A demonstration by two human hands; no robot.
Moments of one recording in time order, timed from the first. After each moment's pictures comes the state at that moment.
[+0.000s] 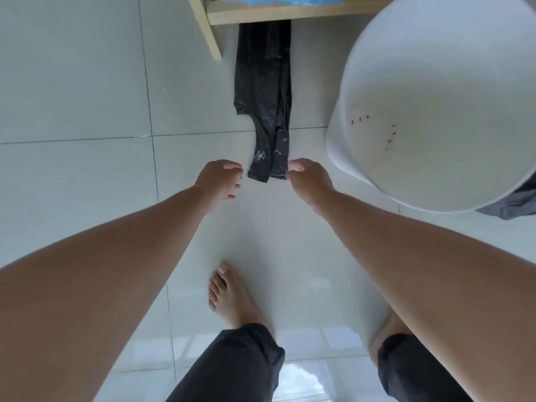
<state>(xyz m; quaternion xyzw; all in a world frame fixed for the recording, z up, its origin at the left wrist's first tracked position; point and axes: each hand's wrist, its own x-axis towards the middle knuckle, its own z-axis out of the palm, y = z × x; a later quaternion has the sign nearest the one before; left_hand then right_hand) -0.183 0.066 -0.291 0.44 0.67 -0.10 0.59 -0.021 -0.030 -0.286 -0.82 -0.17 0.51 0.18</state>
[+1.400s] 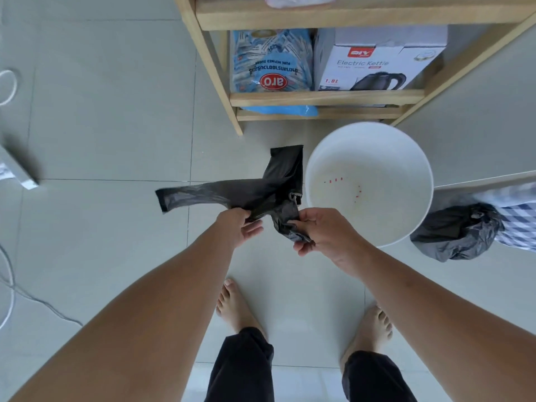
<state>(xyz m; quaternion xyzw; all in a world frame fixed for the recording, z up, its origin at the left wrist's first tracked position) -0.144 0.047 -0.133 0.09 0.74 0.06 0.67 0.017 -0.055 -0.031 -0.68 -0.18 0.66 0.29</state>
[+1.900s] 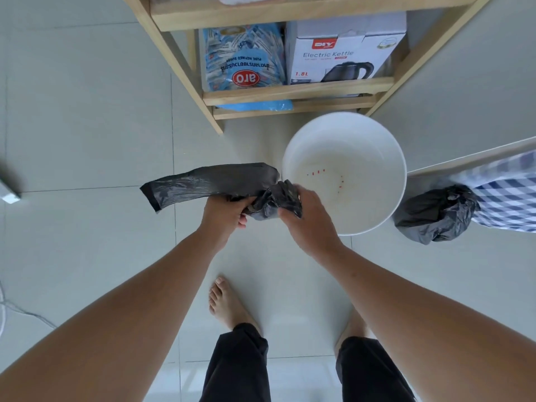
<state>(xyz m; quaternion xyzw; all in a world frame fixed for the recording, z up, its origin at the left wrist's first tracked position) -0.118 0.030 -0.080 0.41 0.66 0.08 0.63 0.021 -0.076 -0.055 -0.80 -0.32 0.44 0.23</state>
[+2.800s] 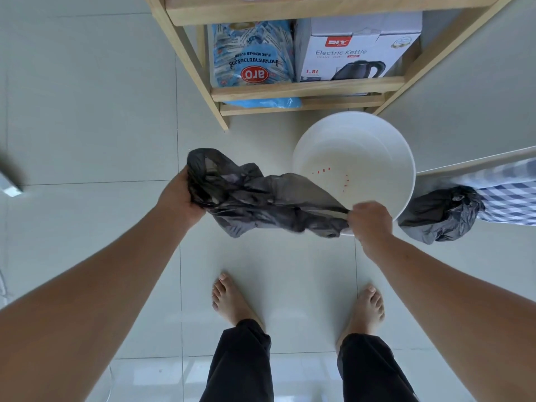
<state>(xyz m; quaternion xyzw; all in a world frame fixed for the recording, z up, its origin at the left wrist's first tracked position) -0.164 0.097 -0.061 0.03 0.61 0.25 0.75 0.085 -0.095 -0.073 -0.91 -0.08 0.39 0.11</state>
